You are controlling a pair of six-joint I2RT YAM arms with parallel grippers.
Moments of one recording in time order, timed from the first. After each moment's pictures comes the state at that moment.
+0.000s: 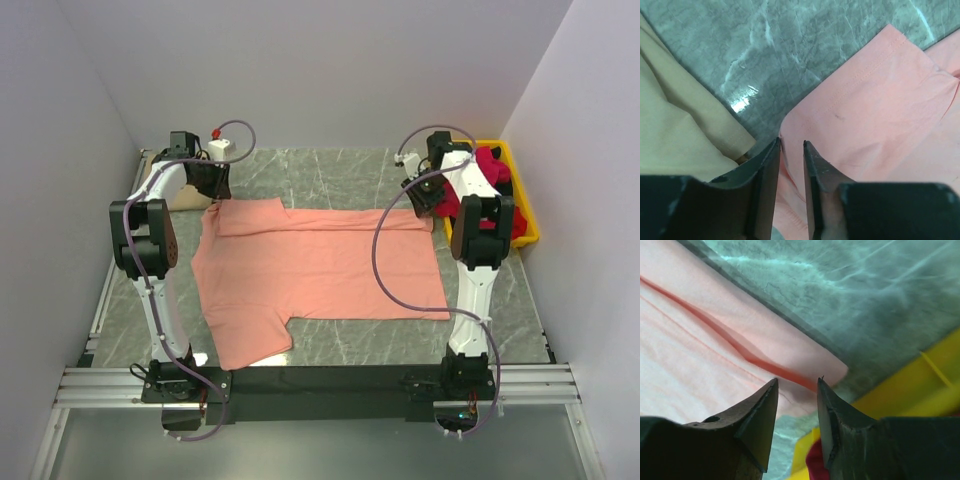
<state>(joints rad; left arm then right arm) 0.05 2.16 1.76 -0.59 0.50 0.42 0.00 2.29 2.01 -1.06 -0.19 -0.67</state>
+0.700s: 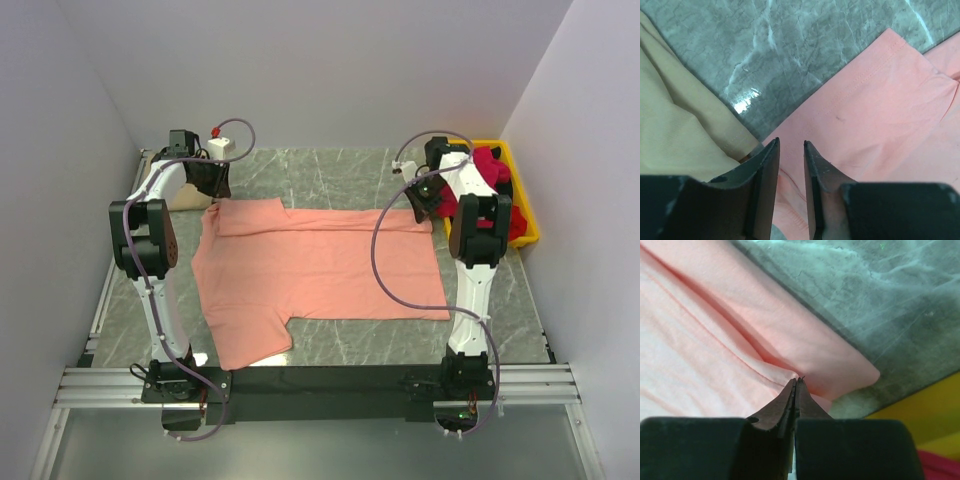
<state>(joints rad) 0.05 2.16 1.78 -0.60 0.50 0.42 0.00 2.34 2.03 -1.14 -0.25 -0.69</state>
